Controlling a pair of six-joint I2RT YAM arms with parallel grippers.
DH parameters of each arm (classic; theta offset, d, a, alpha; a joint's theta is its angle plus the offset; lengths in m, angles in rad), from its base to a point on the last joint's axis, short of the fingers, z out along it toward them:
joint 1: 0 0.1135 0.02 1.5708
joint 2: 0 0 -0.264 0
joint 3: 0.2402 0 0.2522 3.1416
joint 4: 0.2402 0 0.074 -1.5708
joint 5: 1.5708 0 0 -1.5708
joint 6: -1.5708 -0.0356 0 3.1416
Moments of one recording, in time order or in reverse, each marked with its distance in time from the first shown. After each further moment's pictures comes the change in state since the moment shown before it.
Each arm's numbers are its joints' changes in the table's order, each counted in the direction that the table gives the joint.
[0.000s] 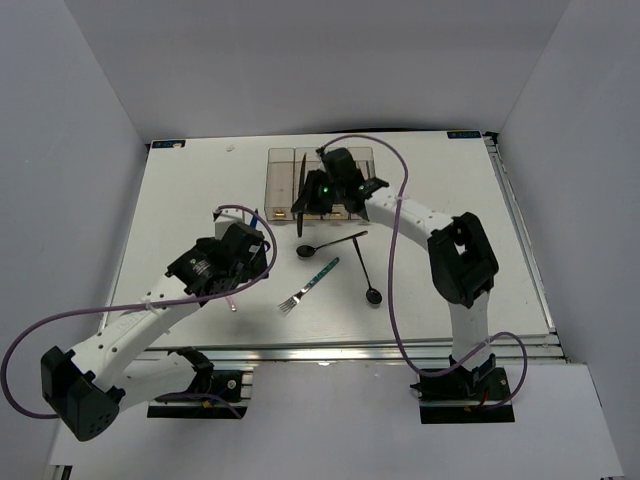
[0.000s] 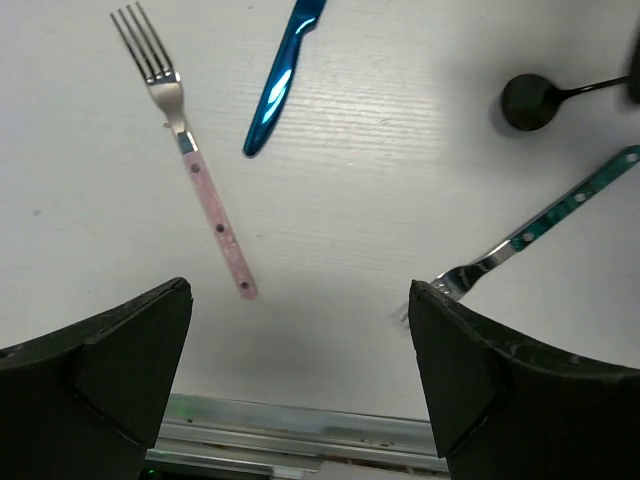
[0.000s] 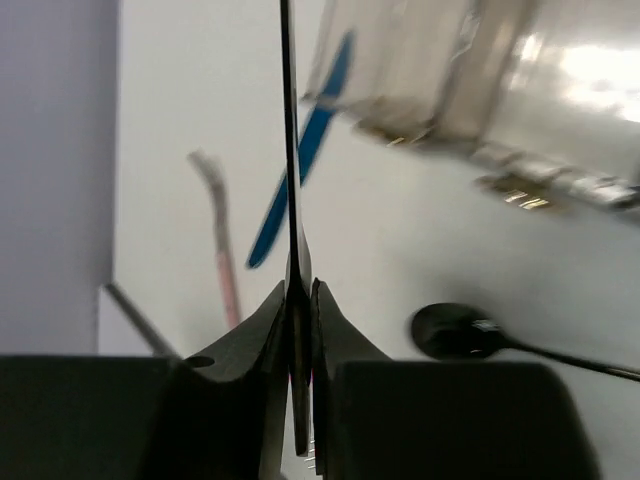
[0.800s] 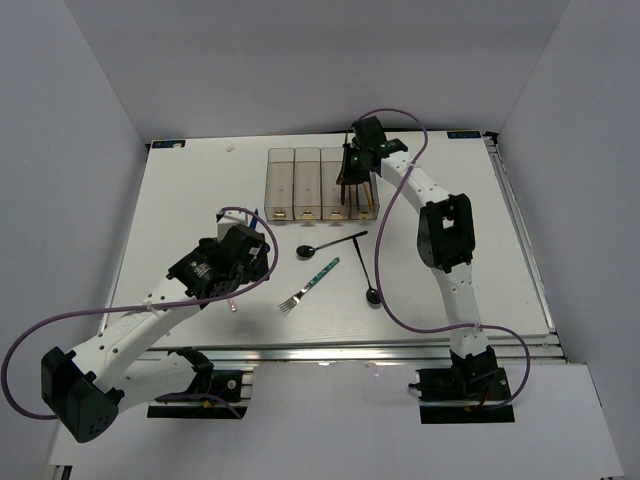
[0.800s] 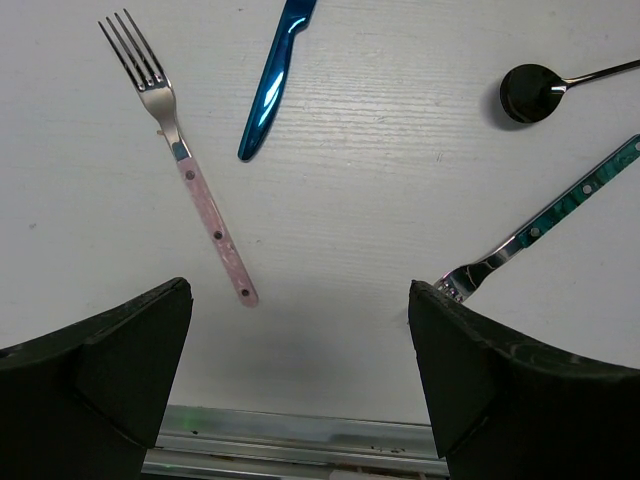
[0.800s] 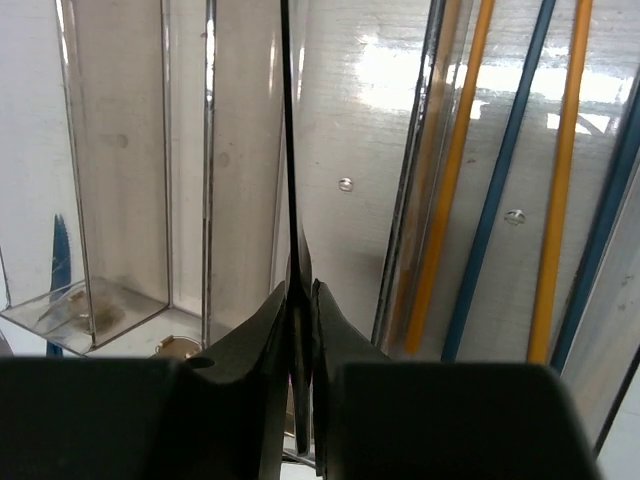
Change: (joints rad) left arm 0.000 0.019 -0.051 -0.050 0.004 -0.046; right arm -0.269 -0.420 0.652 0.471 0.132 0.295
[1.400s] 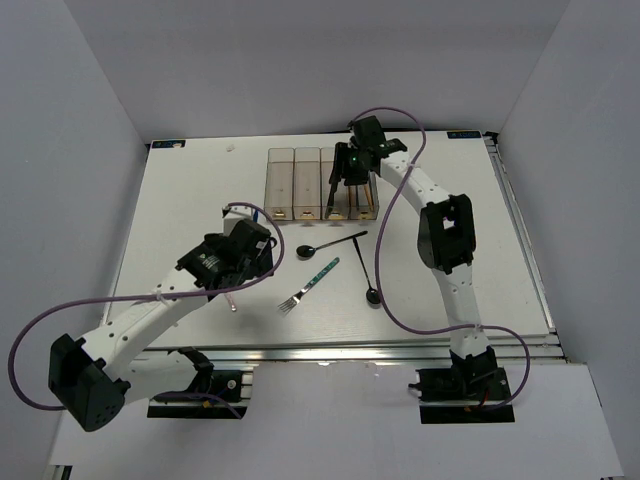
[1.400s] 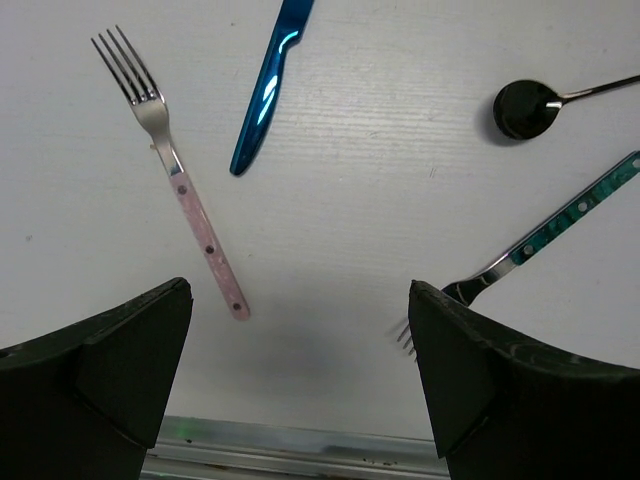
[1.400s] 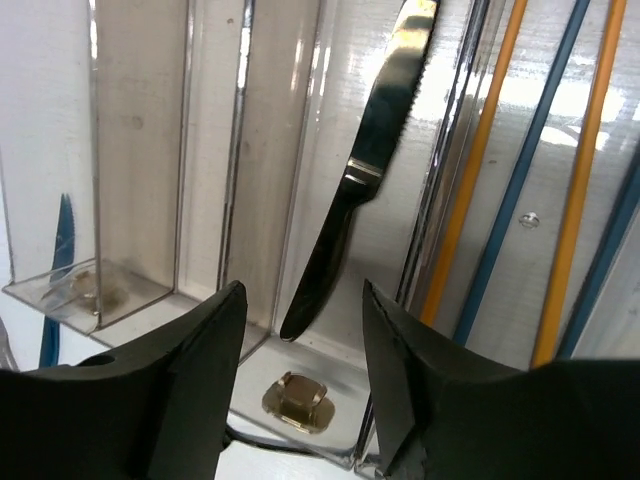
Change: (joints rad) left arm 0.000 -0.061 0.025 -0.017 -0.004 -0.001; right arm 0.003 0.014 -0.011 -0.005 -0.023 0.045
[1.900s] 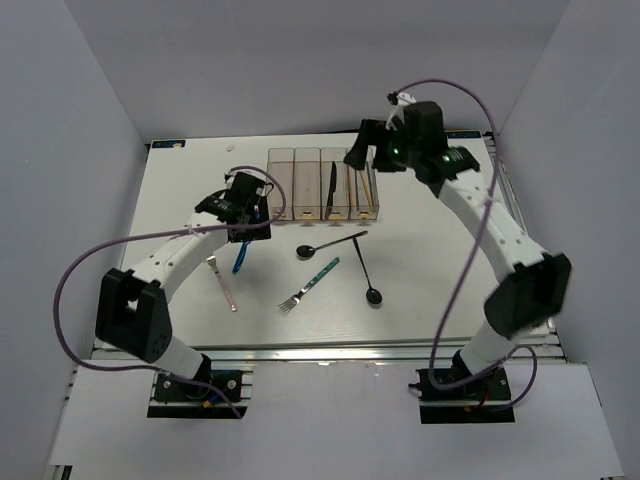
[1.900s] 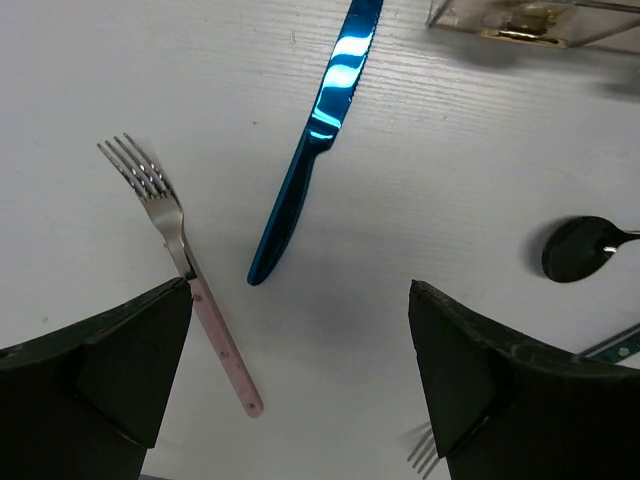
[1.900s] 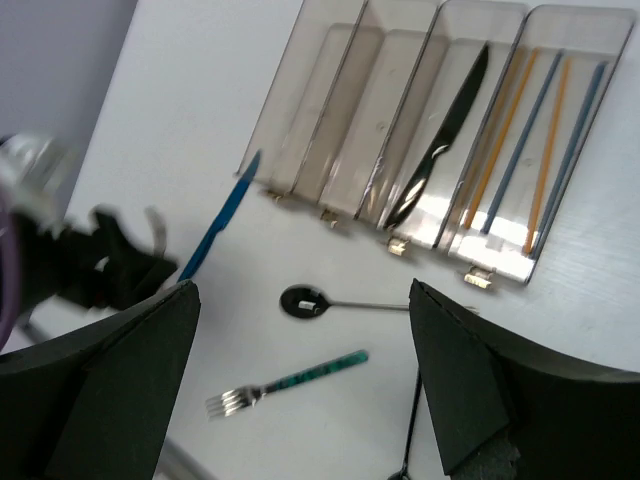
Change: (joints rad) left arm 0.255 -0.400 0.253 -0.079 0.120 -0.154; right arm -0.001 0.702 -0.470 -0.111 -0.005 0.027
